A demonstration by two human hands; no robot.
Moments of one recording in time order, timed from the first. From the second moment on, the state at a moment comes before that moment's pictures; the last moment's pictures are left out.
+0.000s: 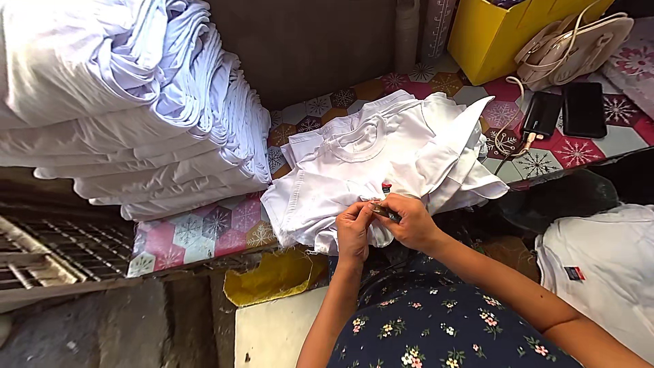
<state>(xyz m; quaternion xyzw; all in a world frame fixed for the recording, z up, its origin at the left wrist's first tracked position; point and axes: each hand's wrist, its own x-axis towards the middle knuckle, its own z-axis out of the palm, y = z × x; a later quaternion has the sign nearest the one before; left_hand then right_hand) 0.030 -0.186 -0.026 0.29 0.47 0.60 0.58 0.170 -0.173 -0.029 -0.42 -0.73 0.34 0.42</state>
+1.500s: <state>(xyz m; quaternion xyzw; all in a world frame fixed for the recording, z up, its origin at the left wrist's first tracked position) -0.058 -0.232 -0.021 0.55 0.62 0.45 0.33 0.161 -0.128 -0.022 -0.44 -0.49 0.62 0.43</state>
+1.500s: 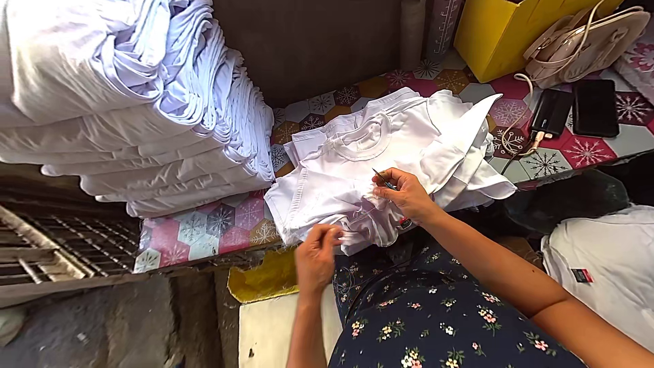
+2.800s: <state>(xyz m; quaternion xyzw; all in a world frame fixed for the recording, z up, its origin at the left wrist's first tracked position) 0.040 -0.185 -0.008 0.24 0.51 0.64 0.53 0.179 -0.141 -0.020 -0.45 -0.69 0.36 0.44</state>
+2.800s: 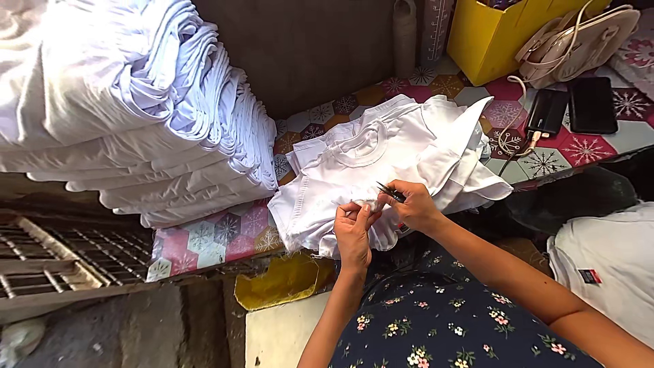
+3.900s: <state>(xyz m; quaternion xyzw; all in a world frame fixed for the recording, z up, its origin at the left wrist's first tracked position) 0.041 -0.170 -0.031 0.37 0.52 0.62 0.45 0.179 -0.151 -0.061 -0.44 -0.76 0.08 0.47</state>
